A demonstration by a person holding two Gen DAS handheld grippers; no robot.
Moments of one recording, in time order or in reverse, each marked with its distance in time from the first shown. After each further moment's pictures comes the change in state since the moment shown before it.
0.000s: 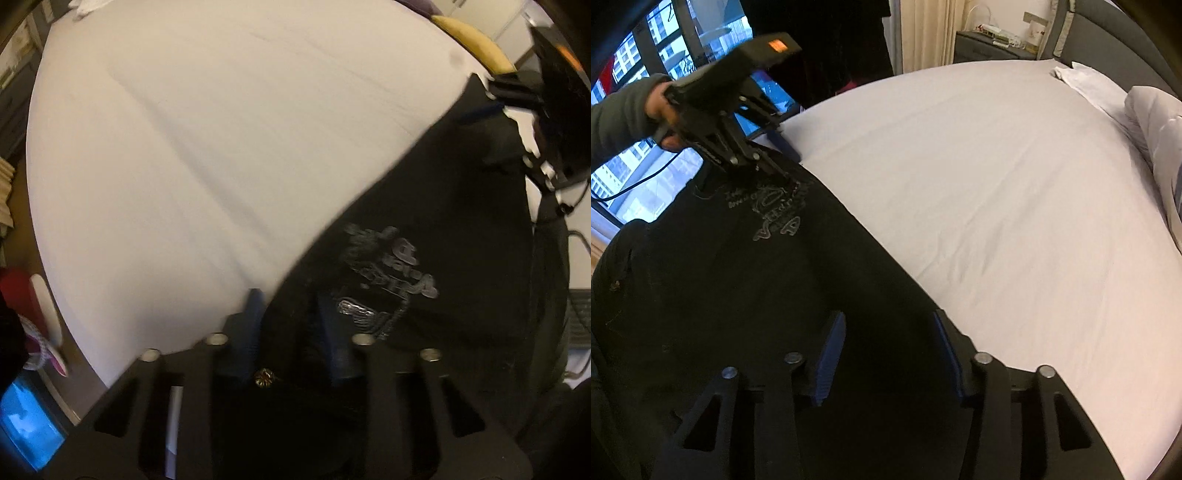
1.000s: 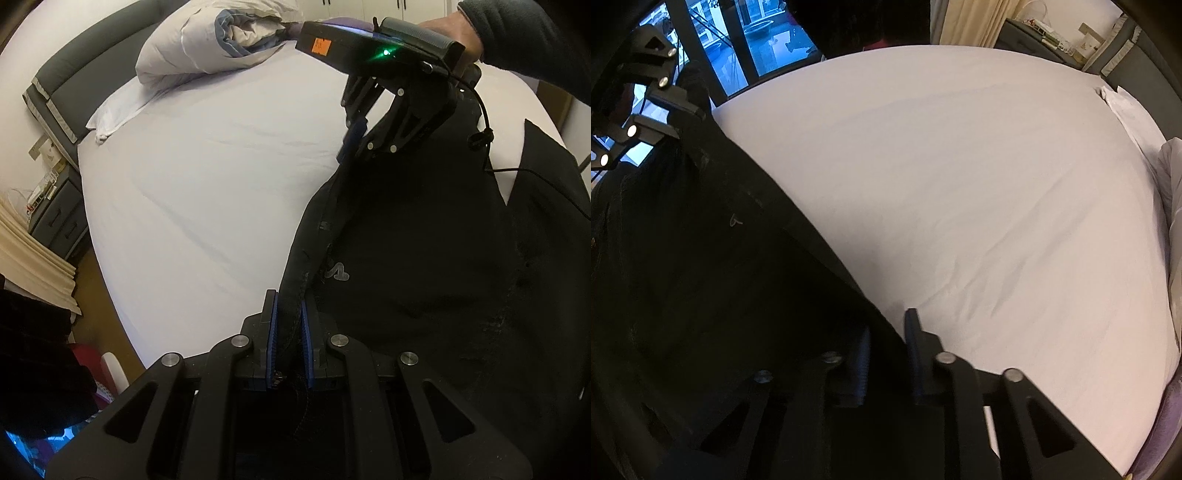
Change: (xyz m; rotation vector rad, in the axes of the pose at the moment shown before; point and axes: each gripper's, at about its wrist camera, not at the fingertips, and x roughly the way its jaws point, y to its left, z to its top) left arm -0.087 -0.130 -0.098 0.229 -0.318 0.252; right arm 0.028 0.017 0.061 -0.188 0.163 -0.043
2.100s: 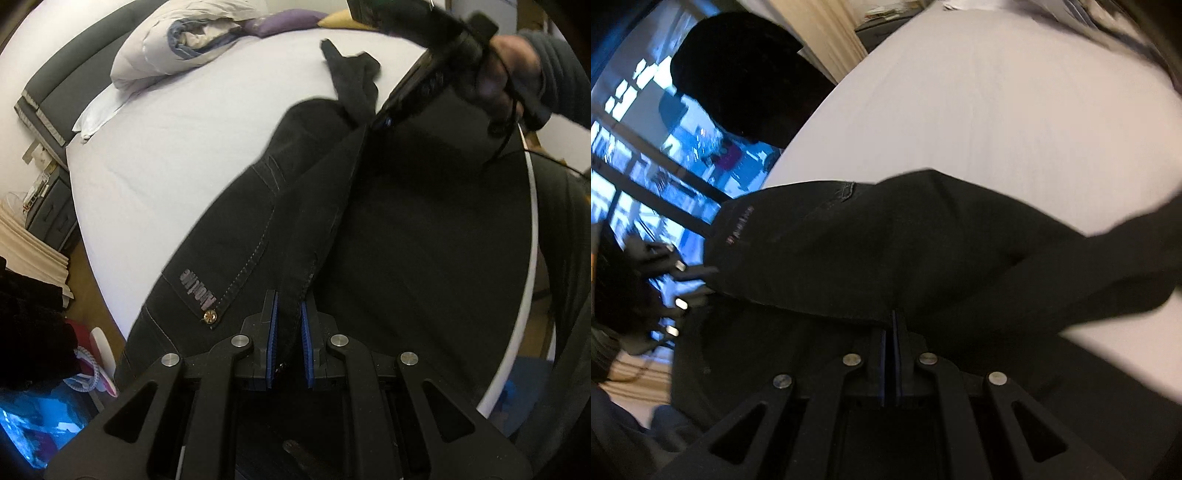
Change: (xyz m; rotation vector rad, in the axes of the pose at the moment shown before) left arm -0.089 -0.186 -0.095 0.066 0.050 -0.017; right arm -0.030 0.131 -0.094 0.819 -0.243 0.274
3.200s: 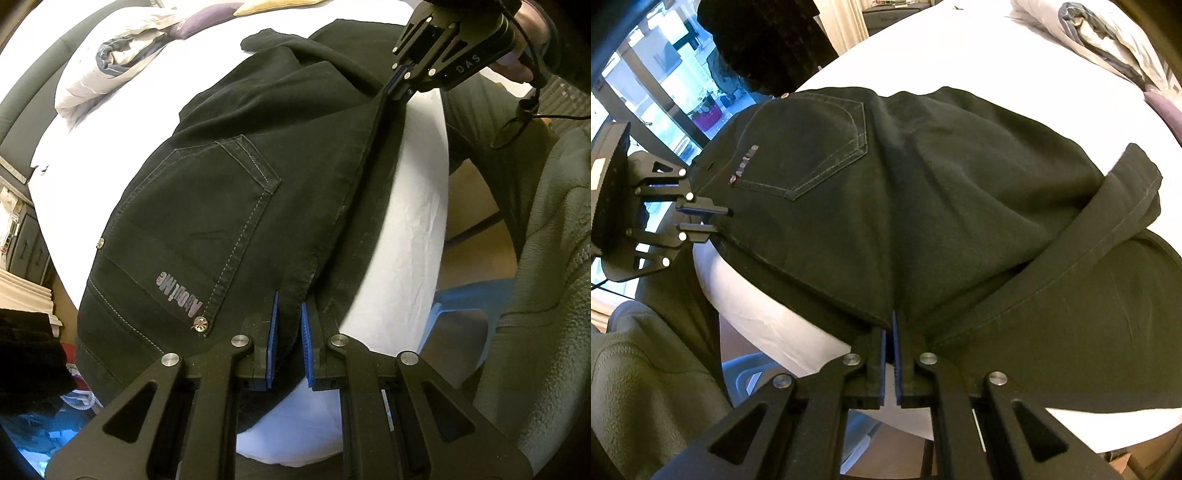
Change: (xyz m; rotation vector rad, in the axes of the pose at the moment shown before) left arm -0.013 -0.094 -0.044 0.199 0.040 -0.102; right arm 0.010 0.040 -0.055 -0.151 0.027 -0.237
